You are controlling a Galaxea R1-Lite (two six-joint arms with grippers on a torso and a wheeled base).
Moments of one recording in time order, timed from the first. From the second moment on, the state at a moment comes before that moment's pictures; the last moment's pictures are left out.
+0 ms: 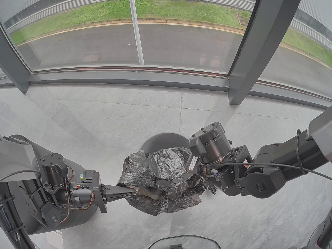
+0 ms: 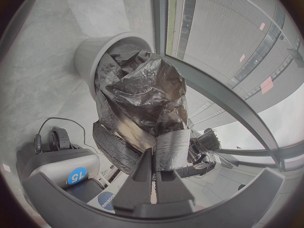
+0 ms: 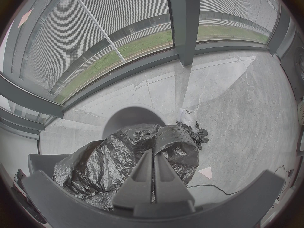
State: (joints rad) left arm -0.23 2.04 -0.23 -1.55 -1.07 -1.33; right arm 0.82 1.98 -1.09 -0.18 -0.54 0.91
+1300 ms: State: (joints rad) left arm -0.17 2.12 -0.40 -1.55 -1.07 -1.33; right arm 0.76 2.07 -1.20 -0.18 -0.49 0.93
